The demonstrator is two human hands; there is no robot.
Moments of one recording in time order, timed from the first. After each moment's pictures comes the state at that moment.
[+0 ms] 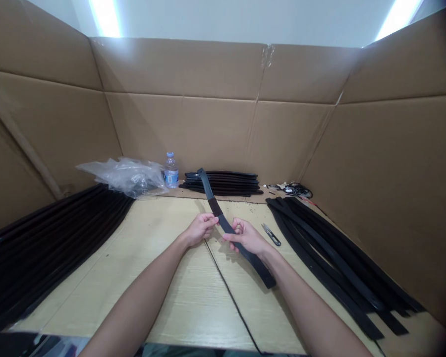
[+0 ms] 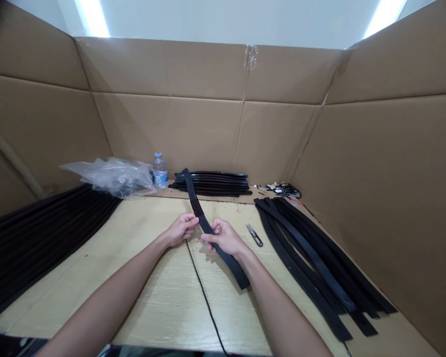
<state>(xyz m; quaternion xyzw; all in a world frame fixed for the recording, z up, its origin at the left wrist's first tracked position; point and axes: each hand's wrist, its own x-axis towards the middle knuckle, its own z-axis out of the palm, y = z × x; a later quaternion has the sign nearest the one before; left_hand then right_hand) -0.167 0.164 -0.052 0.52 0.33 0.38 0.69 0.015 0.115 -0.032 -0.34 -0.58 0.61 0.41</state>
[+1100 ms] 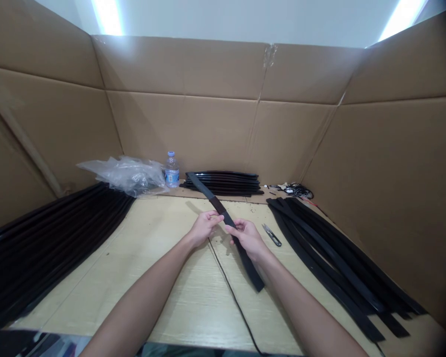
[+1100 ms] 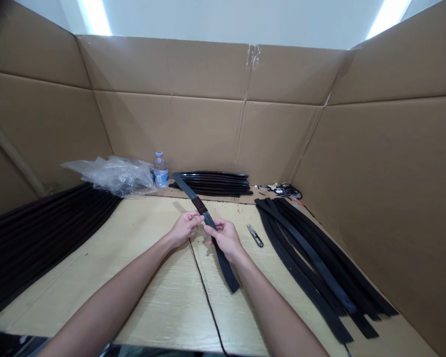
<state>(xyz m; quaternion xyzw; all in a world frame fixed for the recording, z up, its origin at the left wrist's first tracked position) -0.150 0.157 -0.044 0.51 0.37 0.44 0.64 0.000 0.120 -0.041 -0.42 -0.50 0.55 0.52</state>
